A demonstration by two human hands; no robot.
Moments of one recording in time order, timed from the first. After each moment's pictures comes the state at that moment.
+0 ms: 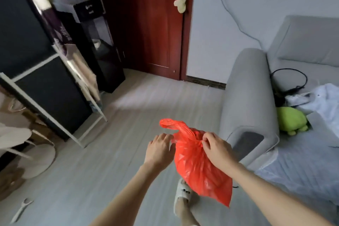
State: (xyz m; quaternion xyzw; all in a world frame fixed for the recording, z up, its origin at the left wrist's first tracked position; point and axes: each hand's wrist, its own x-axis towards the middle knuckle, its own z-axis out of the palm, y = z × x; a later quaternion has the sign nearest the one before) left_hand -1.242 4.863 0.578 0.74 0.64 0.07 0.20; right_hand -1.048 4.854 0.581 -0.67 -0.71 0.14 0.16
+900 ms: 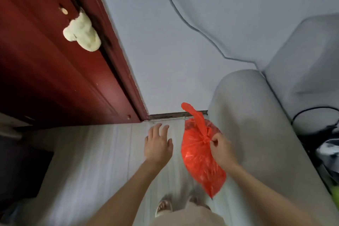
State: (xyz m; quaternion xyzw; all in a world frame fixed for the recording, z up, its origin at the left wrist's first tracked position) left_hand -1.003 5.704 0.508 0.82 0.53 0.01 0.20; right_hand -0.822 5.614 0.482 -0.85 -0.37 0.26 0.25
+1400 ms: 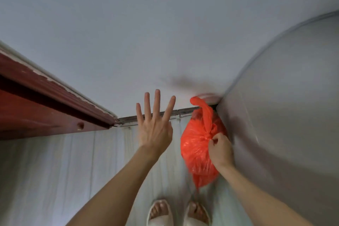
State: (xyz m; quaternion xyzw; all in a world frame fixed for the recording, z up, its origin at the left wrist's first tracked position) left_hand -0.820 5.947 0.133 0.90 0.44 0.05 -0.04; right_hand -0.679 5.824 0.090 -0.91 -0.24 0.27 0.23
